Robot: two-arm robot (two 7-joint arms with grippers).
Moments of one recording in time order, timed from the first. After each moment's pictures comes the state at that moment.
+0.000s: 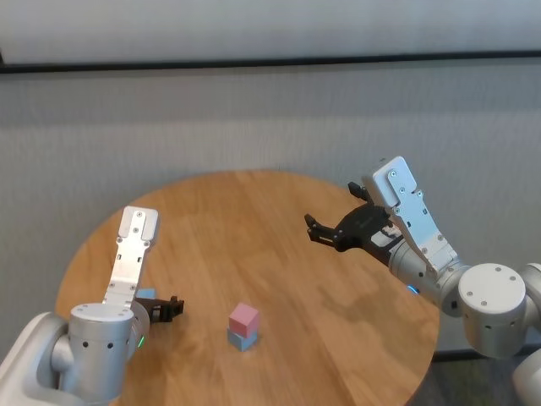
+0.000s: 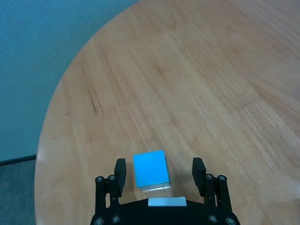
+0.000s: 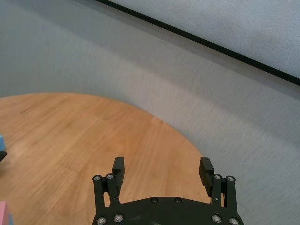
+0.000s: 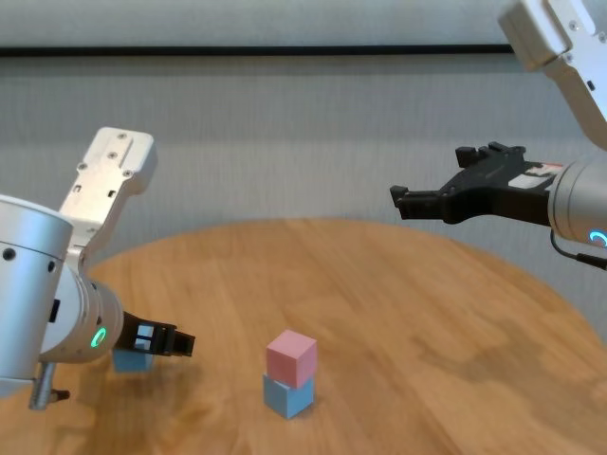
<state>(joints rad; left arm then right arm) -0.32 0.08 0.25 -1.33 -0.10 0.67 0.14 0.45 0.31 -0.45 -1.30 0.08 0.12 0.24</state>
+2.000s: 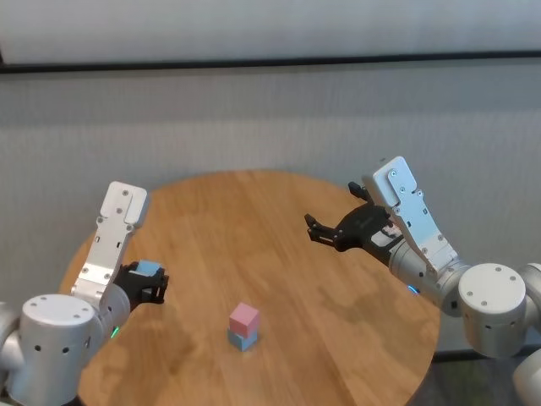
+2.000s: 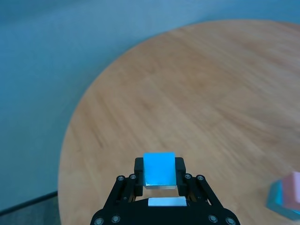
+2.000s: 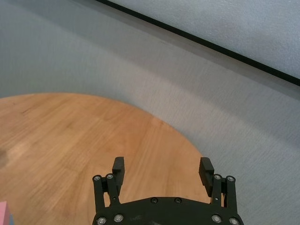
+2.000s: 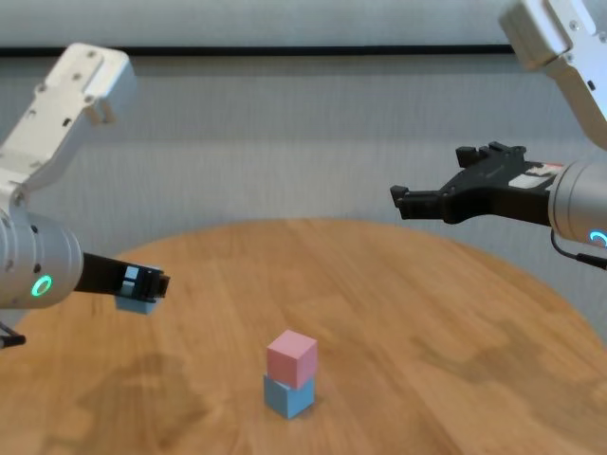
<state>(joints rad) -0.25 0.20 0.27 -1.55 -0.09 0.66 -0.05 0.45 0.31 -0.45 -1.30 0.08 0.12 0.24</state>
